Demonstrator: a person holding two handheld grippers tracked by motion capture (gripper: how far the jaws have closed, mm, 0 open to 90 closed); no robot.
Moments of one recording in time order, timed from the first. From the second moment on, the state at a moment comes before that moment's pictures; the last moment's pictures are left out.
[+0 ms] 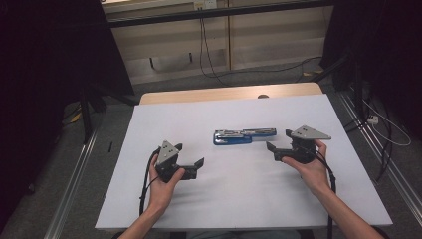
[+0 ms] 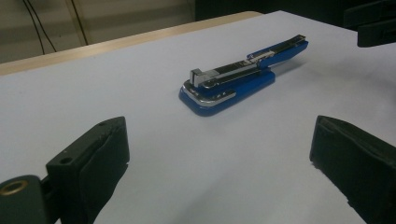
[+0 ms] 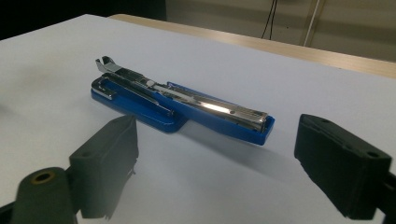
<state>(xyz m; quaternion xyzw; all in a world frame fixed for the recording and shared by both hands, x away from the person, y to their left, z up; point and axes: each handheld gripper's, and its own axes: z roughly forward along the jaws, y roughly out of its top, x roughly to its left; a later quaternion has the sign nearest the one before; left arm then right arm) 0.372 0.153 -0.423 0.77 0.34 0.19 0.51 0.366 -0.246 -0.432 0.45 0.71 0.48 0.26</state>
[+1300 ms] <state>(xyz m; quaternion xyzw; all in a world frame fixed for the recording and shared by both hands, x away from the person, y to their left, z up) 0.444 0.097 -0.413 0.77 0.32 0.21 0.51 0.379 -0.262 -0.437 0.45 0.72 0.47 0.24</state>
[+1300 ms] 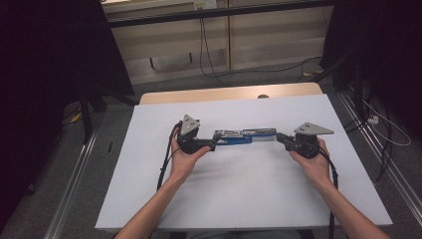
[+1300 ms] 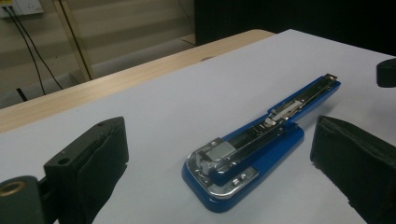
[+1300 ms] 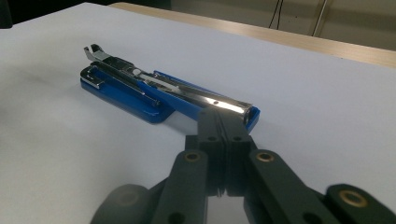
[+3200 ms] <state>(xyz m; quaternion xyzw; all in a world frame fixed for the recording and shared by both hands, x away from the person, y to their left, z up) 0.458 0.077 -0.445 0.82 0.32 0.15 0.45 0.404 -0.253 -0.449 0.46 0.76 0.41 0.22</state>
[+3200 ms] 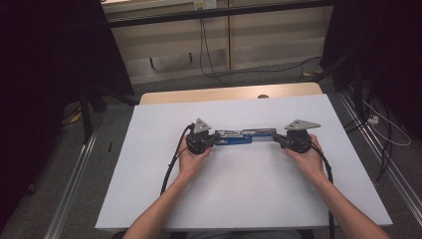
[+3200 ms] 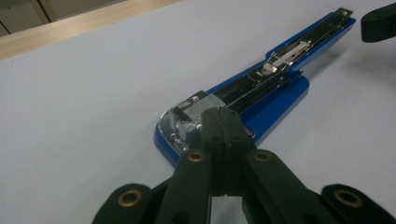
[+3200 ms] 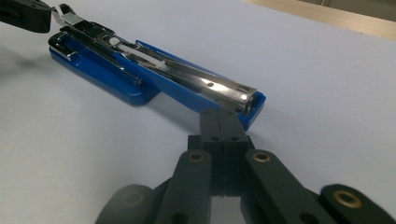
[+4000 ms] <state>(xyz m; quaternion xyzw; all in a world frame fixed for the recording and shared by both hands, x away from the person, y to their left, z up) 0.460 0.074 -0.452 0.83 0.31 0.15 0.44 0.410 -0.251 -0.457 0.46 0.77 0.37 0.22</state>
